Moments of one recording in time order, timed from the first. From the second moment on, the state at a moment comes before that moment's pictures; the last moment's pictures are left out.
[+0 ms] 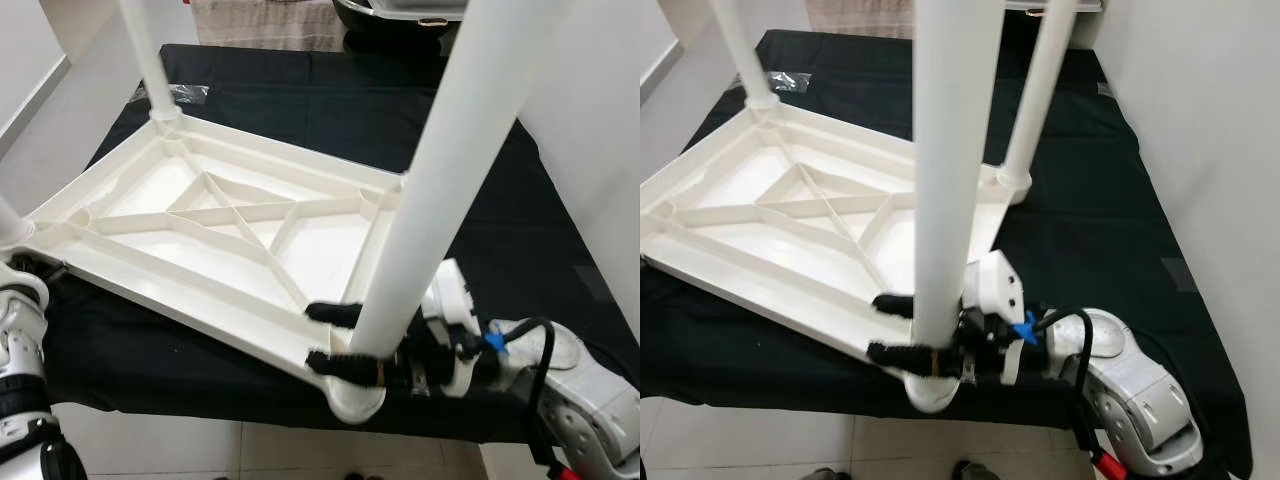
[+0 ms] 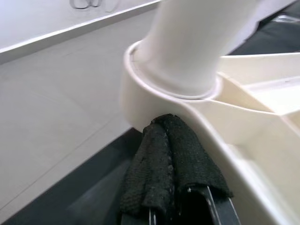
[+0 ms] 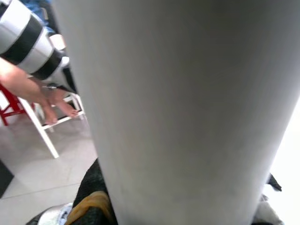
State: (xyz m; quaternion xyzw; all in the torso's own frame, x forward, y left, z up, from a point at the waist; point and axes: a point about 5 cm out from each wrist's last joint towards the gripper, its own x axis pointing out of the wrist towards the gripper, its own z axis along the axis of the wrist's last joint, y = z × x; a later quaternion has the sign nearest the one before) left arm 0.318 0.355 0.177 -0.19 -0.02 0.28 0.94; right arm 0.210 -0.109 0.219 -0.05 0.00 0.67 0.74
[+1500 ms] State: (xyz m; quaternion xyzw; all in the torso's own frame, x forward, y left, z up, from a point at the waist) left arm 0.319 0.214 0.177 -0.21 -0.09 -0.02 0.97; right arm 0.338 -0.170 0.214 -0.24 0.05 0.38 0.89
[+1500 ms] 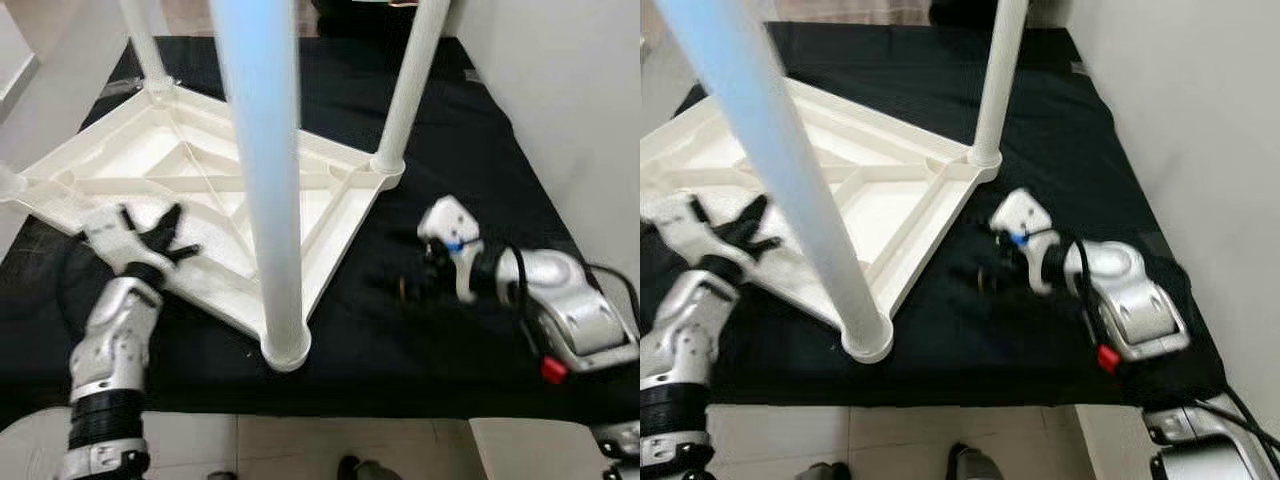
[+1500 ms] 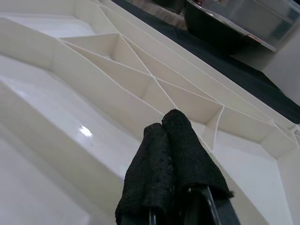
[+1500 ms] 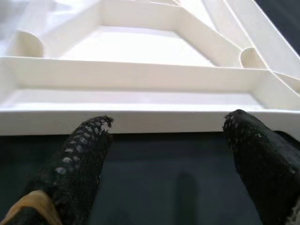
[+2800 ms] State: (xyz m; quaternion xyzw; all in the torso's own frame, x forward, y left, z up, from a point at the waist) left arm 0.258 0.144 0.153 -0.16 -0.04 -0.07 0.98; right arm 0.416 -0.147 0.206 -0.11 0.19 0.00 0.98
